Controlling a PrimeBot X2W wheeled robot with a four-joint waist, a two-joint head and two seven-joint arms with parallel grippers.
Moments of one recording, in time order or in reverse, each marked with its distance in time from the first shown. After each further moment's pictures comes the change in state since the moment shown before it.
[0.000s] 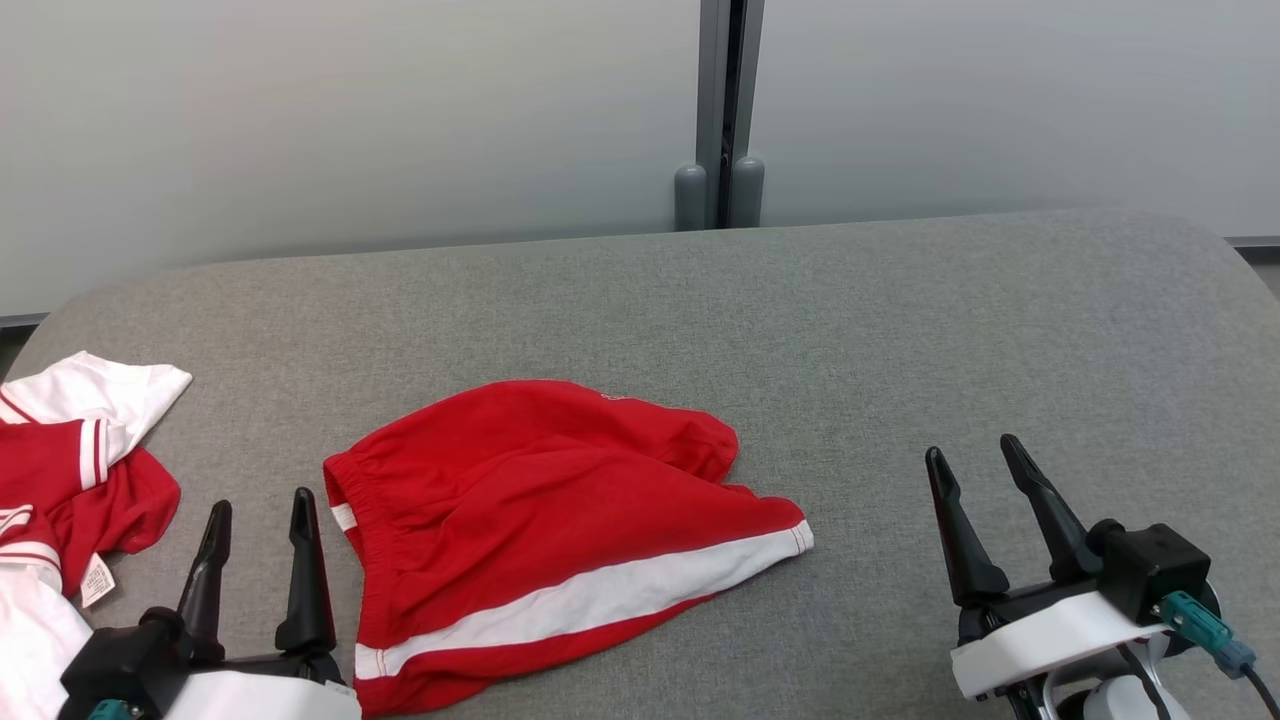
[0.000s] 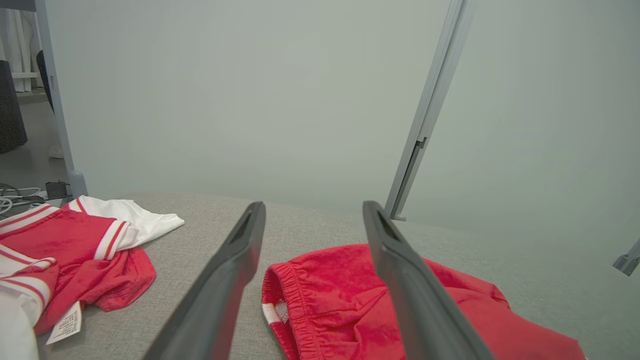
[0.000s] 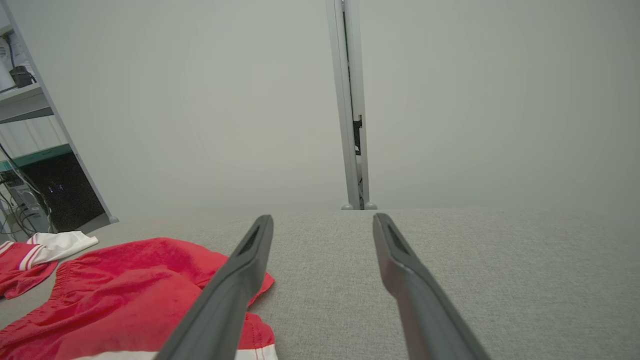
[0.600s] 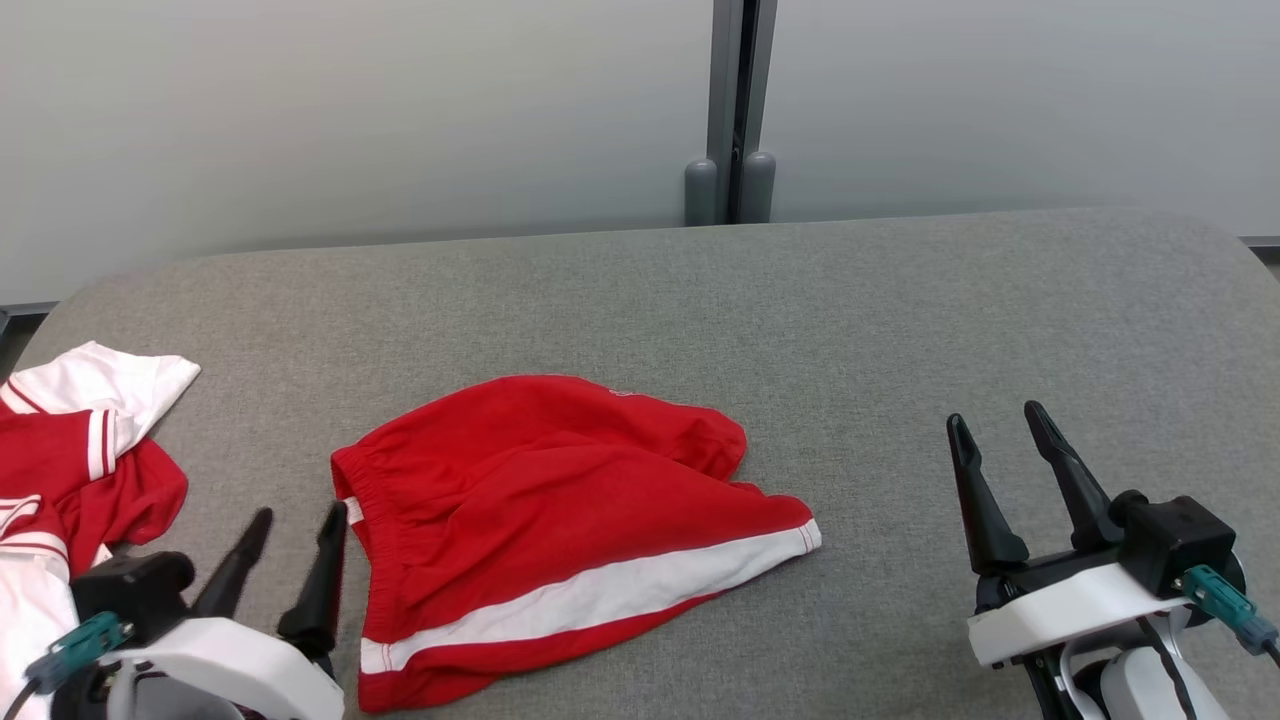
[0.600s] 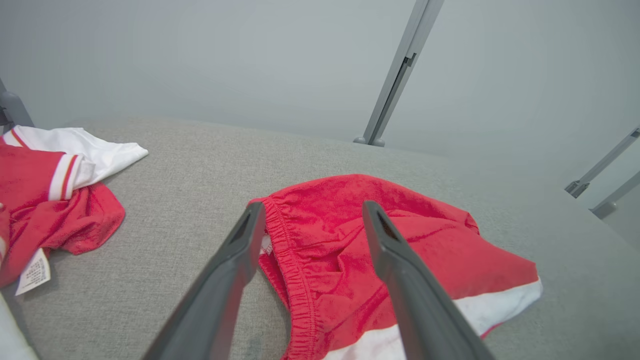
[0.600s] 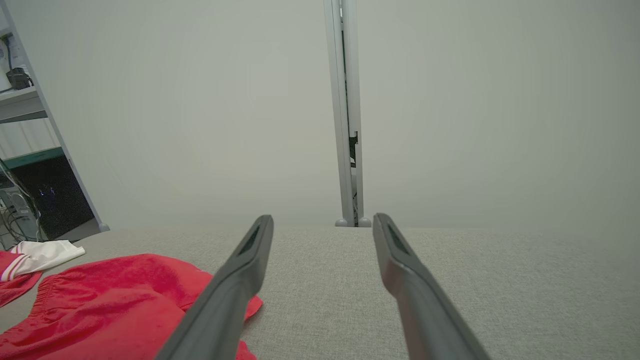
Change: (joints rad) left arm -0.019 0.093 -0.029 -0.068 -0.136 -0.038 0.379; right arm -0.038 -0.012 -0.025 -0.003 -0.018 0.000 0.000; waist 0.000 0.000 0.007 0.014
